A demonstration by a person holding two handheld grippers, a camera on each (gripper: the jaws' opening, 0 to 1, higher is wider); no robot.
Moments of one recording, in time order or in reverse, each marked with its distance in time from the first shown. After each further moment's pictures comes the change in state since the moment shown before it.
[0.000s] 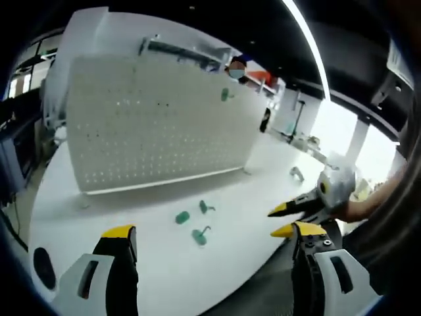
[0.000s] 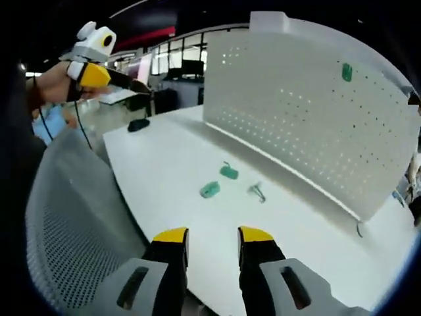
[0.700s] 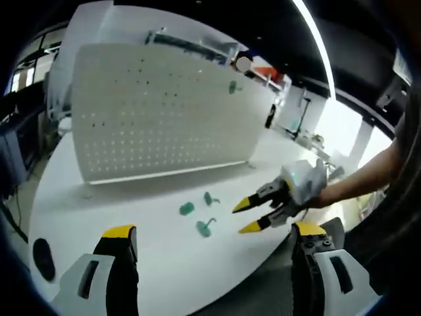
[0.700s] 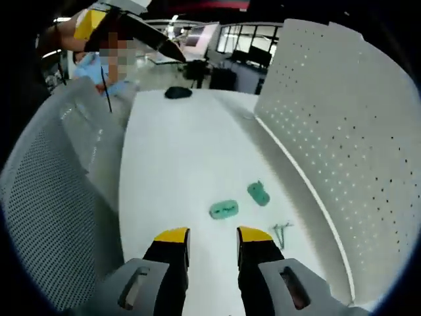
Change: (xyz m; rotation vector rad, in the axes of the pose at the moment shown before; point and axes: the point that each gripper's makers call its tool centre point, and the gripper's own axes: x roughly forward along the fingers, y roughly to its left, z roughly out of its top) left arm 0.000 0.012 -0.013 -0.035 0.036 0.028; right arm 0.088 -0.002 0.023 -0.341 0.090 0.213
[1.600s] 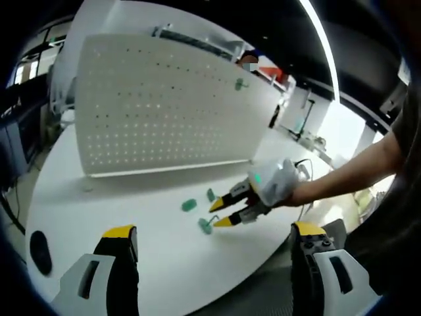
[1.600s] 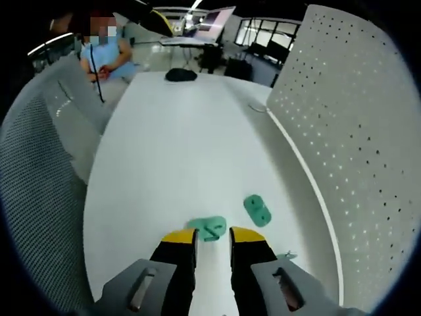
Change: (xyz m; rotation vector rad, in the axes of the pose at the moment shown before) left arm 0.003 0.008 -0.005 -0.034 0.010 0.009; right arm 0.052 -0.019 0.000 -0.115 0.063 0.052
